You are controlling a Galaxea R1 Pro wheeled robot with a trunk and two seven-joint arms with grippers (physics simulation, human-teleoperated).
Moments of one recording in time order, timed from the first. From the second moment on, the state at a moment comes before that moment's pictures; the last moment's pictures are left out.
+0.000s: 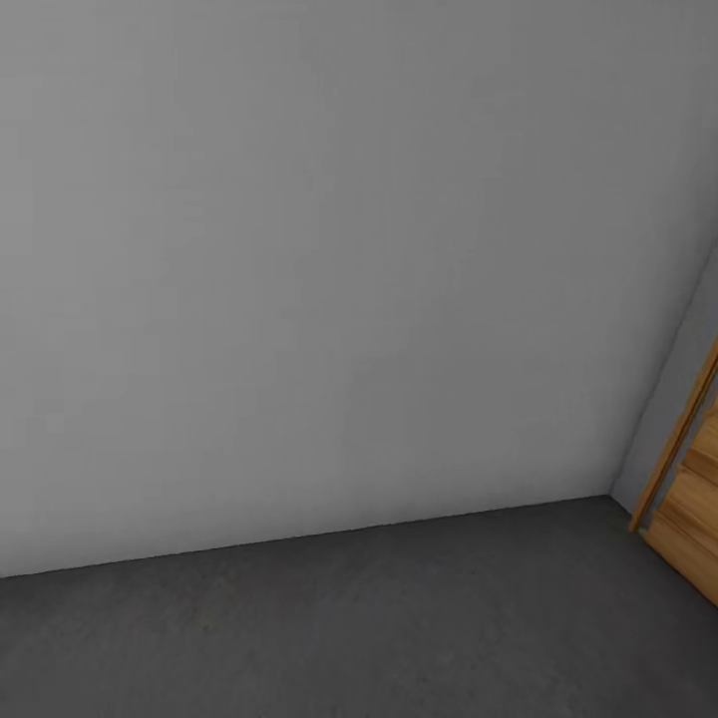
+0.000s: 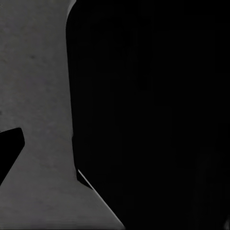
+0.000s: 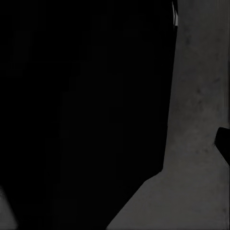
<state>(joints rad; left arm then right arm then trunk) 0.00 0.00 0.00 0.00 0.00 0.00 0.01 0.01 0.00 0.00 0.00 0.00 0.00 0.01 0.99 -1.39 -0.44</state>
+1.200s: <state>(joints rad) 0.00 0.00 0.00 0.00 0.00 0.00 0.01 0.01 0.00 0.00 0.00 0.00 0.00 0.01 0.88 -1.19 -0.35</state>
